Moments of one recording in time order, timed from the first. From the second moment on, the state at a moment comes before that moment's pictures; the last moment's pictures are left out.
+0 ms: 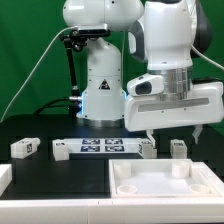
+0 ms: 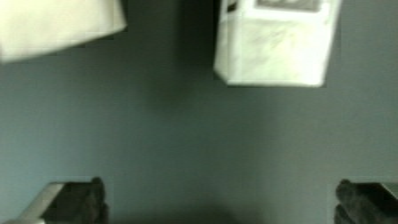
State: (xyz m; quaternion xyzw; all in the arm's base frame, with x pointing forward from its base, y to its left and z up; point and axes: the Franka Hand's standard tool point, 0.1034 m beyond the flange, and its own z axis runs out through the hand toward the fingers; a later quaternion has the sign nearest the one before) arm 0.429 0.138 0.037 -0.99 0.10 0.02 0.06
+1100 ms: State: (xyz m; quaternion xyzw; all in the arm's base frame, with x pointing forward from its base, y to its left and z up) arm 0.402 0.151 0.037 -0.94 0.06 0.33 0.07
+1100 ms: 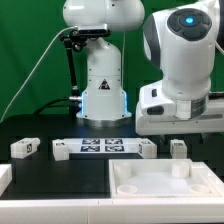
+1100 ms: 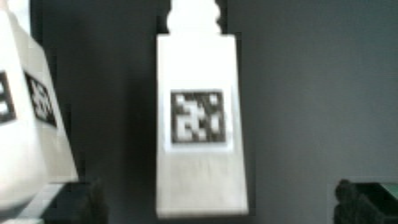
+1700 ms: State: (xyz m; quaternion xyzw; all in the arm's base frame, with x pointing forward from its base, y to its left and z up) arm 0.381 0.152 0.014 -0.88 0.05 0.47 0.06
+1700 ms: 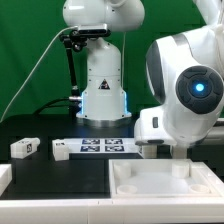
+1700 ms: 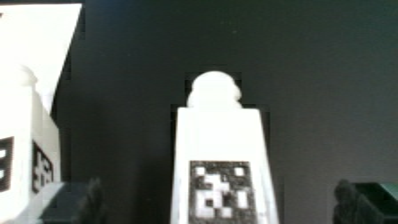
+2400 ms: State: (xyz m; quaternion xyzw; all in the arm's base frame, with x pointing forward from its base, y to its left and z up) arm 0.377 0.156 0.007 -0.88 0.05 0.47 0.05
